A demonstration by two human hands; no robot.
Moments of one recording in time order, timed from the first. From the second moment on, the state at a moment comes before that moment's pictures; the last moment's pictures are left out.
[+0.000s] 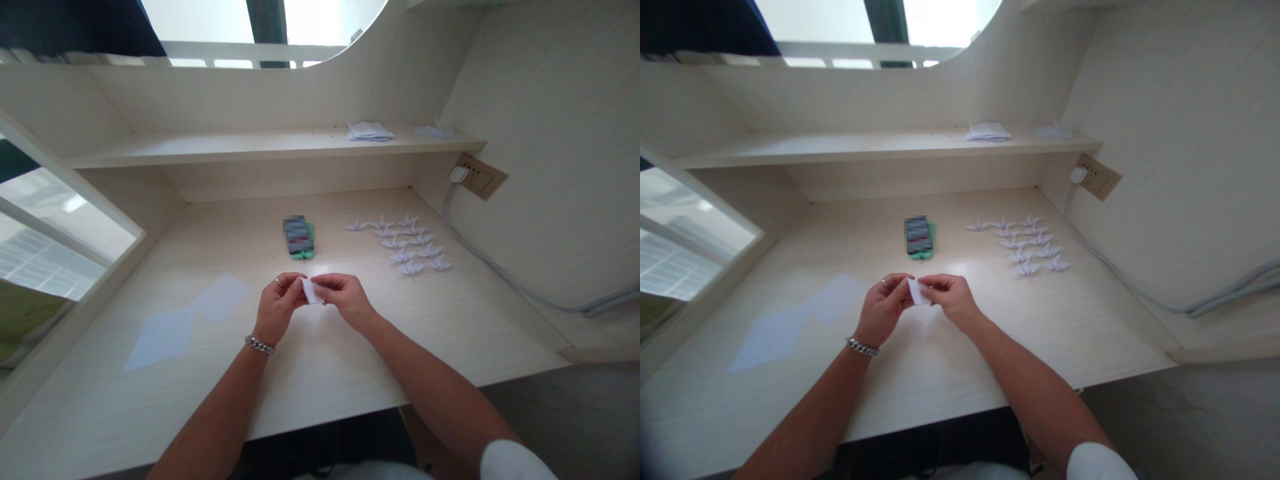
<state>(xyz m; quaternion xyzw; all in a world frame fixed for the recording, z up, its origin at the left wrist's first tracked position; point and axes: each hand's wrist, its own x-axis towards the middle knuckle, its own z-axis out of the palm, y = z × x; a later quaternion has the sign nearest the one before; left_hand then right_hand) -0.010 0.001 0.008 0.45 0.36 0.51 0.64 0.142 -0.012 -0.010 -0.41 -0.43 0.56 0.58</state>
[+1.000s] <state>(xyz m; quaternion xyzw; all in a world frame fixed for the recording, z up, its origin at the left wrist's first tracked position) -0.007 0.001 0.003 0.54 0.44 0.48 0.54 0.143 -0.009 -0.016 -0.48 -0.49 0.52 0.51</state>
